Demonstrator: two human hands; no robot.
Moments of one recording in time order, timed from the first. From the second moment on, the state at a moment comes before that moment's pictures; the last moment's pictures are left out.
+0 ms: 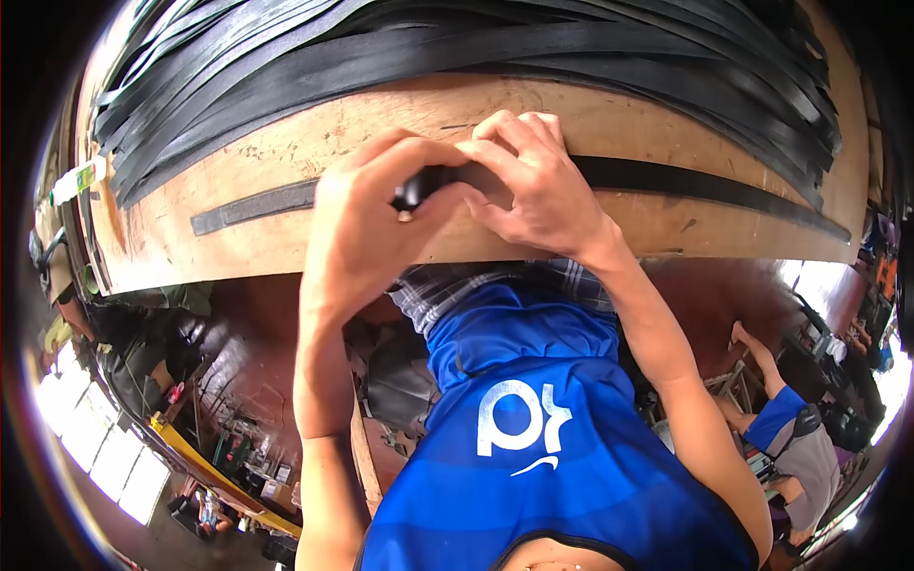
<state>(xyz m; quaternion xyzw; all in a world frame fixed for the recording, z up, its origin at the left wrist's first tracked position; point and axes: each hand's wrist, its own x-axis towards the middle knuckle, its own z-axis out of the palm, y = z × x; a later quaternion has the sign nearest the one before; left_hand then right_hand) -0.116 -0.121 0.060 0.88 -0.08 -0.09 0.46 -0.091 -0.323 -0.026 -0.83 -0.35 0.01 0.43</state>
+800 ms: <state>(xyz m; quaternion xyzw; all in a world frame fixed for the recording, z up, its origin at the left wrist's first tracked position) -0.129 -0.065 0.050 0.91 -0.09 -0.15 0.37 -0.089 -0.343 -0.012 -0.85 -0.37 0.02 0.37</state>
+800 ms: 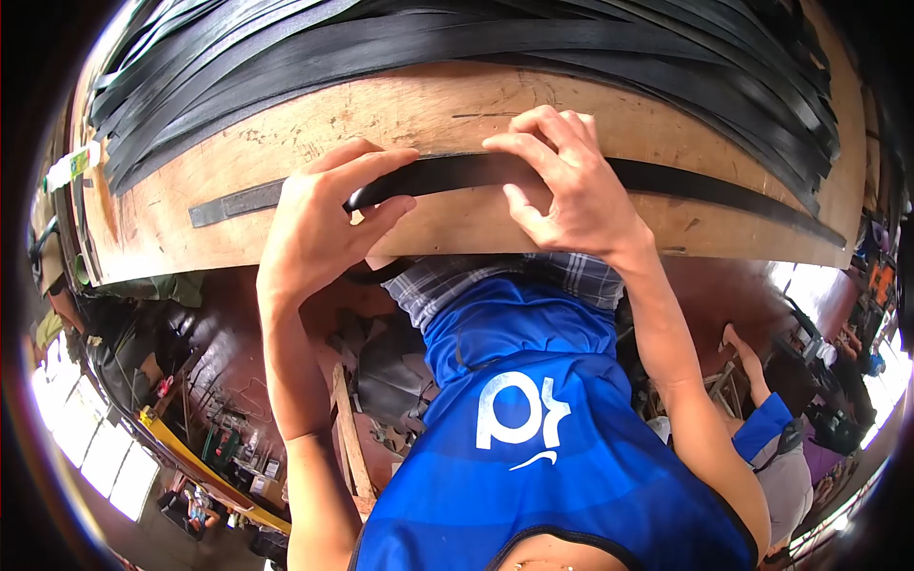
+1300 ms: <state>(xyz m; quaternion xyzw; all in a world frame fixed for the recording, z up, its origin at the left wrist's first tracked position) -0.126 -0.075 0.041 0.90 -0.15 -0.10 0.40 -0.089 -0.384 0.002 -0.88 -0.31 0.07 0.36</state>
